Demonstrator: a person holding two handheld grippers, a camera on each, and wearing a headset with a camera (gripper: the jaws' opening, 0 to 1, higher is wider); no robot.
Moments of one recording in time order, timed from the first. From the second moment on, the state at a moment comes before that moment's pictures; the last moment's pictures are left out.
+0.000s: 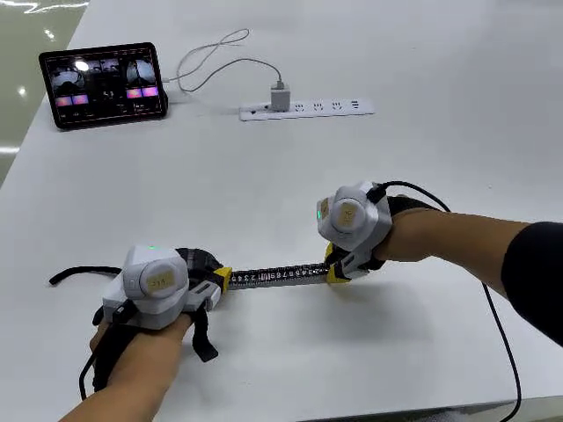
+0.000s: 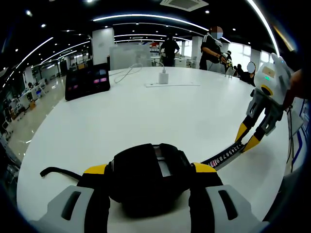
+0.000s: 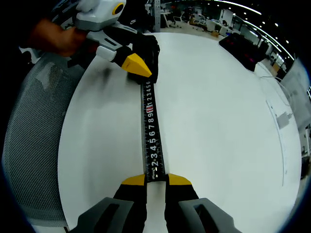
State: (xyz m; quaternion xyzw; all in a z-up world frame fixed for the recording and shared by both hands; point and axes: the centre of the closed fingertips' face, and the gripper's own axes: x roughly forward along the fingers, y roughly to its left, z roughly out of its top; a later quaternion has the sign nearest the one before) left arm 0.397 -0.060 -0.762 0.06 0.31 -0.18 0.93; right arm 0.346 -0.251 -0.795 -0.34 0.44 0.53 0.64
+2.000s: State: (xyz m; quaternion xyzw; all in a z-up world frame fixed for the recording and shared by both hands) left arm 0.398 -0.060 -0.763 0.06 0.31 -0.18 0.93; right arm 0.350 -0.219 -0.796 -0.34 0.45 0.53 0.63
